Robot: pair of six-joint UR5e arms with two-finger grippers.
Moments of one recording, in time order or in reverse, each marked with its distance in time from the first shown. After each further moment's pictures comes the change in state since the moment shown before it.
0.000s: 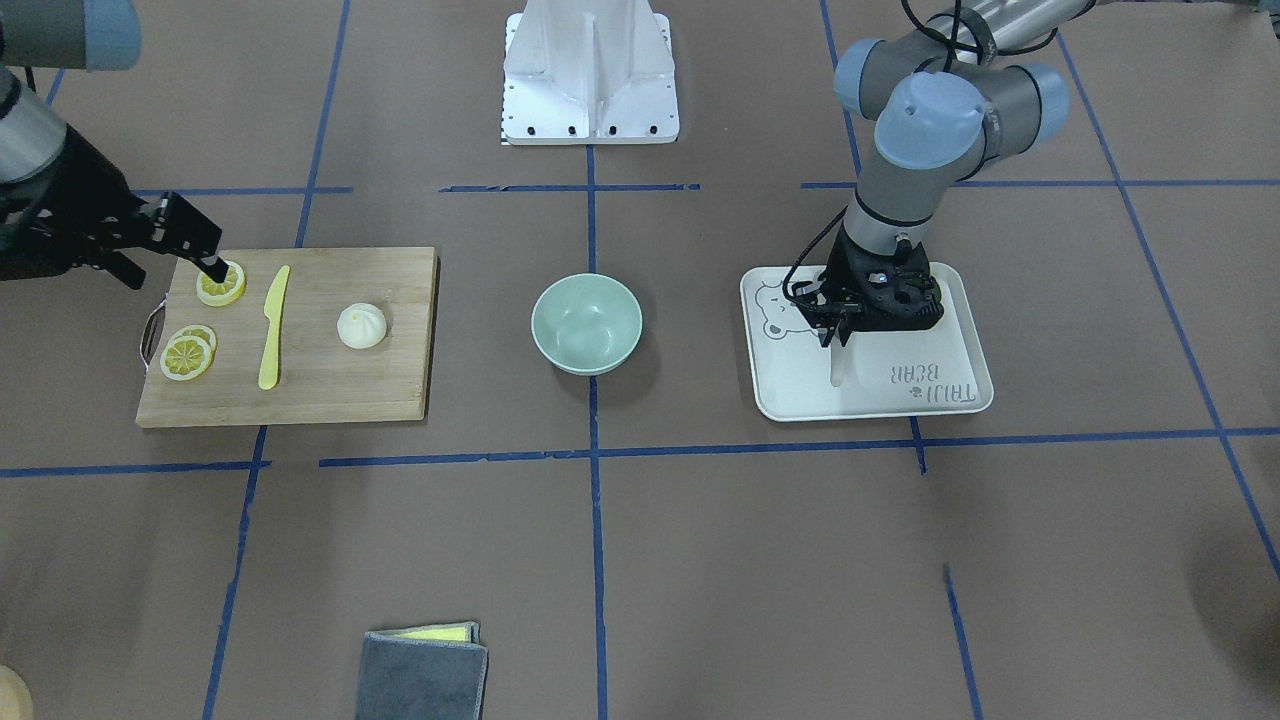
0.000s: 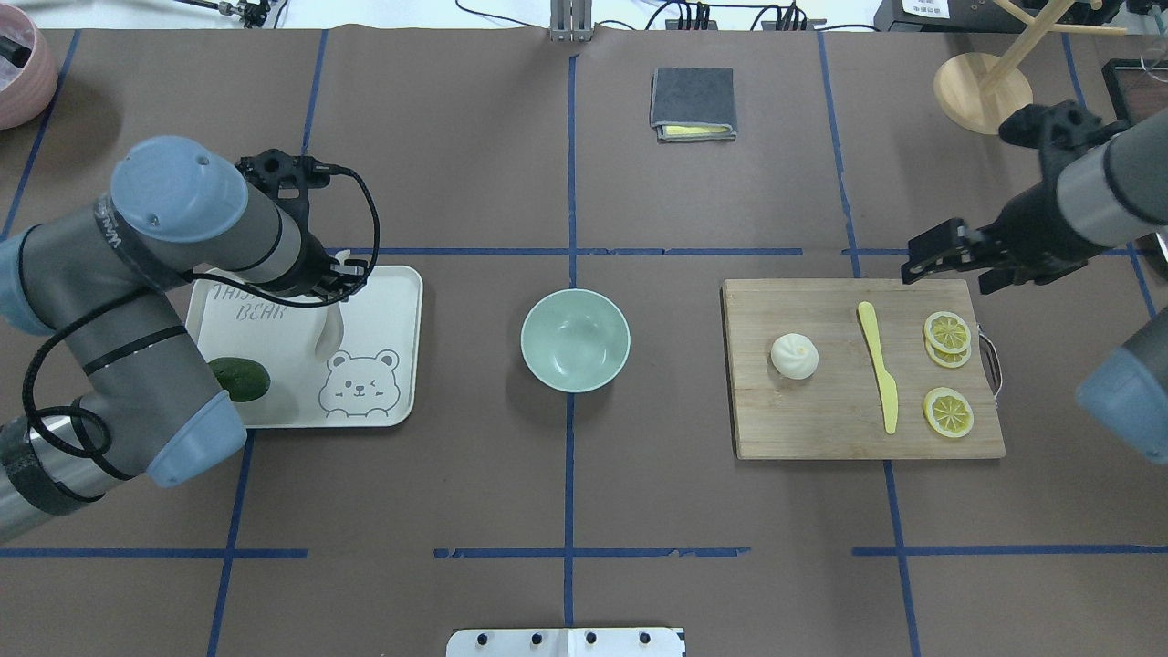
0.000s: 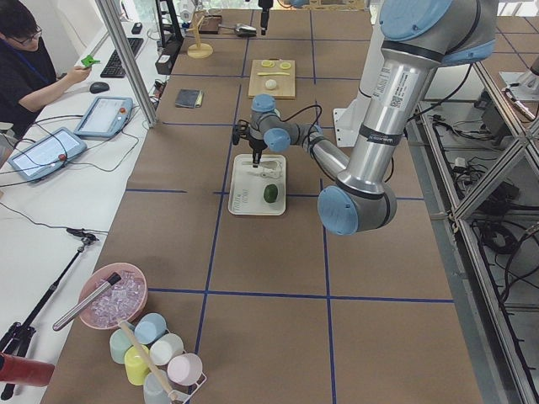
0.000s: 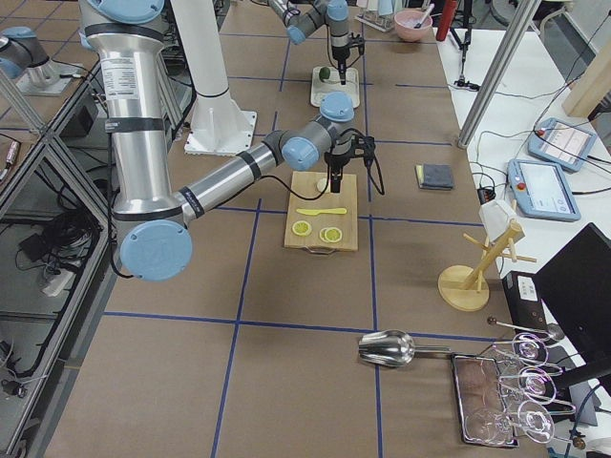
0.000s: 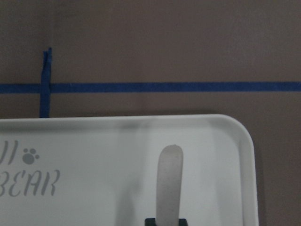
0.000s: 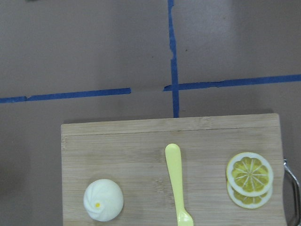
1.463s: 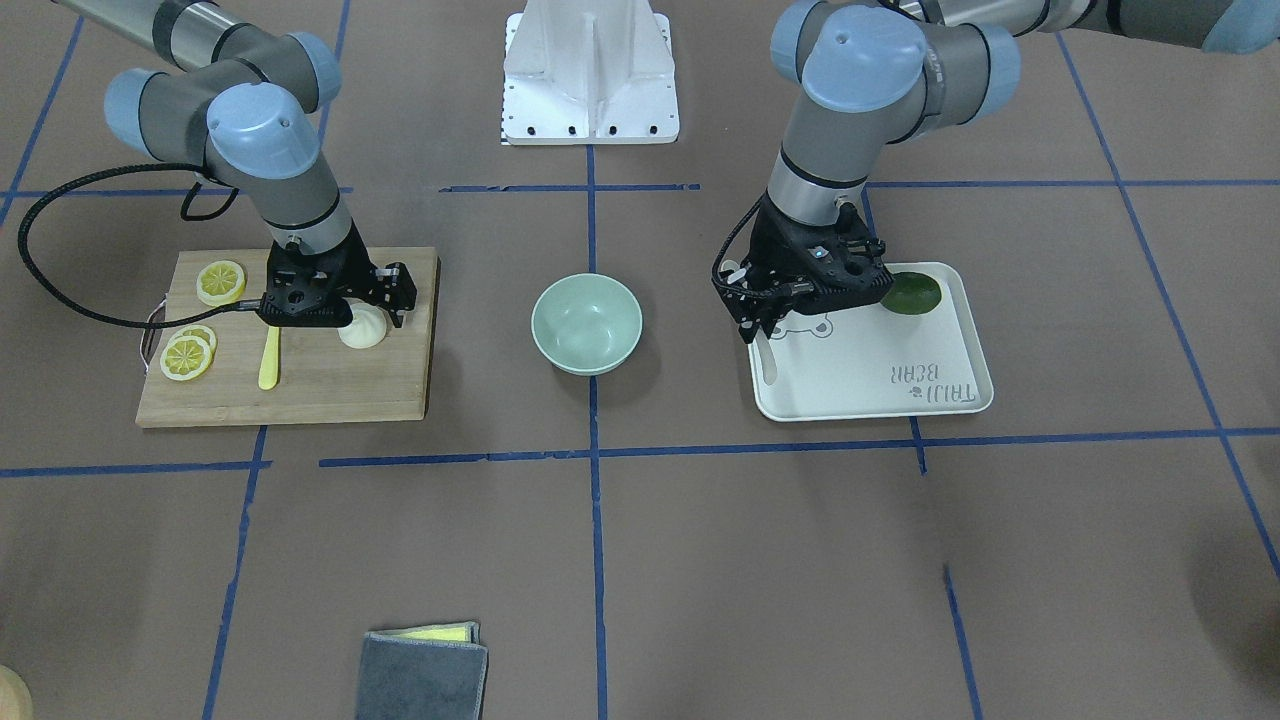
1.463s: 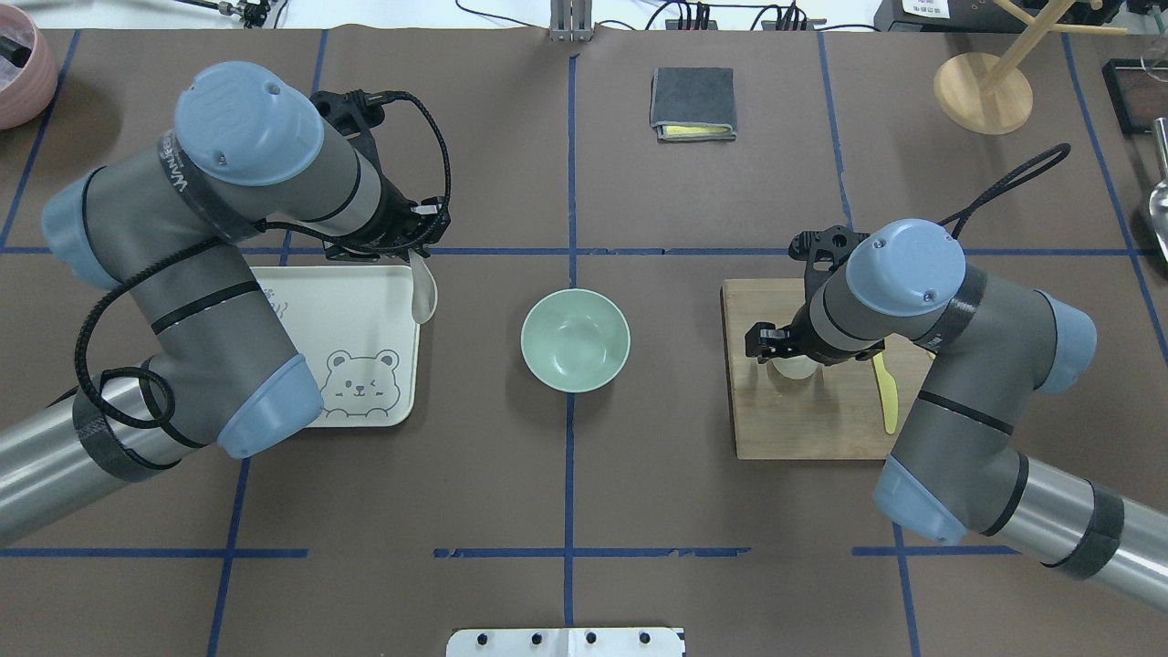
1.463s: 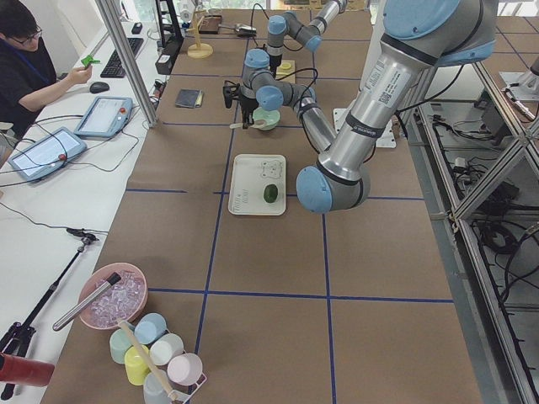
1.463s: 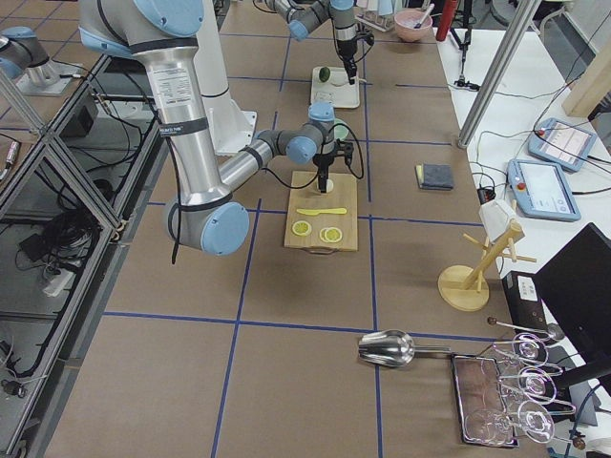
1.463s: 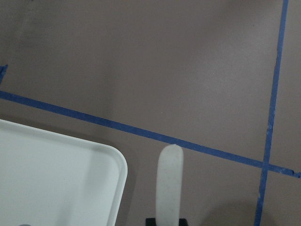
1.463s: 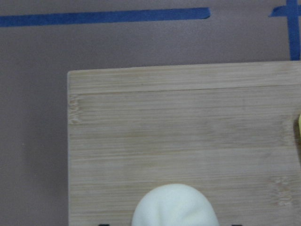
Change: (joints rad) left arm 0.013 -0.179 0.014 0.050 0.002 -0.288; right arm -0.312 0.187 -0.226 -0.005 -0.295 0.181
